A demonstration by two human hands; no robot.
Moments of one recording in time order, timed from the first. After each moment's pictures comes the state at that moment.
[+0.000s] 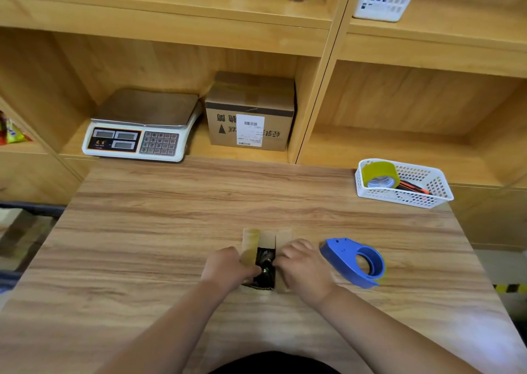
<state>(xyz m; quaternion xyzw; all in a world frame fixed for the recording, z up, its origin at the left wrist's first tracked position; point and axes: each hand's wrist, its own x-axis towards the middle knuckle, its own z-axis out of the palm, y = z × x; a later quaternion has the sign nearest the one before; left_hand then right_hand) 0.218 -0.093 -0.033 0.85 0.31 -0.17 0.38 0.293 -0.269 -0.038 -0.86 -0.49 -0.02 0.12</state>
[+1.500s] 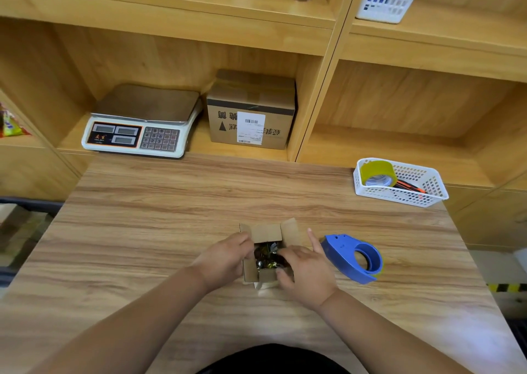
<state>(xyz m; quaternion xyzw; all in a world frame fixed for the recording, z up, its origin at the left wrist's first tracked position) 0.209 -0.062 -0.060 0.97 -0.08 -0.02 0.24 0.274 -0.275 -0.045 -0.90 -0.42 -0.07 0.10</state>
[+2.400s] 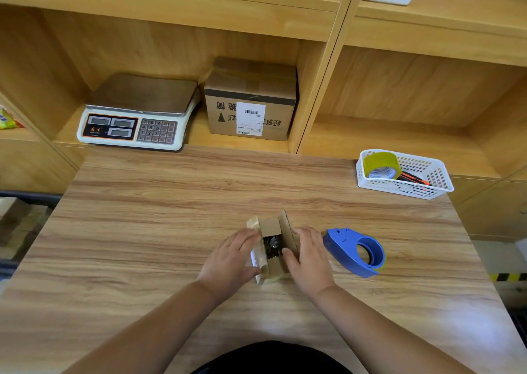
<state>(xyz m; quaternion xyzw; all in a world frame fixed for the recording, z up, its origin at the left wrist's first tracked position) 0.197 -0.089 -0.064 0.97 0.01 0.01 0.24 0.281 -0.271 -0.063 -0.93 -0.25 0.04 0.28</state>
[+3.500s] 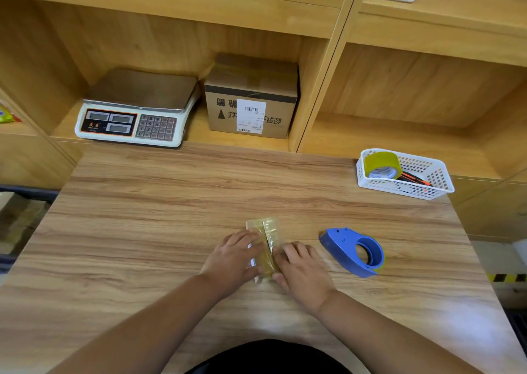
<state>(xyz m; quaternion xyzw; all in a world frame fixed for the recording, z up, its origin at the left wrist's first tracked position) 0.207 -0.087 -0.078 0.98 -0.04 -0.06 0.17 0.270 -0.278 -0.055 -0.88 -0.47 -0.02 0.00</state>
